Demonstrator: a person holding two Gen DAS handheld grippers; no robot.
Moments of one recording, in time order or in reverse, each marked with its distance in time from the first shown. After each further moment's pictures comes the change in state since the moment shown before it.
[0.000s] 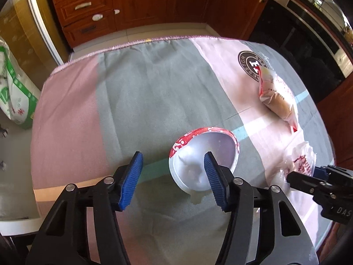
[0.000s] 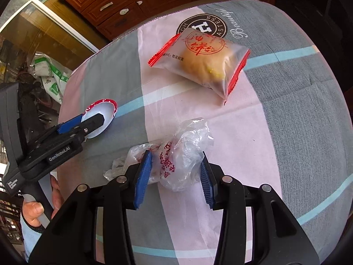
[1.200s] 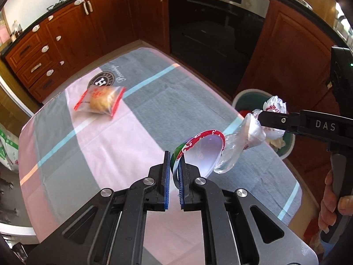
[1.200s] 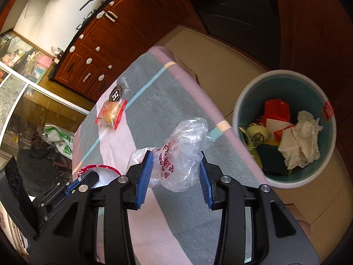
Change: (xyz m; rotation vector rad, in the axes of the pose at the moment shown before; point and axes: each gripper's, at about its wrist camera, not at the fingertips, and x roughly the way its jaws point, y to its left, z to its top) left arm -0.107 -0.287 -0.078 0.343 -0.082 -0.077; right arm -0.173 -0.232 -0.108 0.340 -0.280 0.100
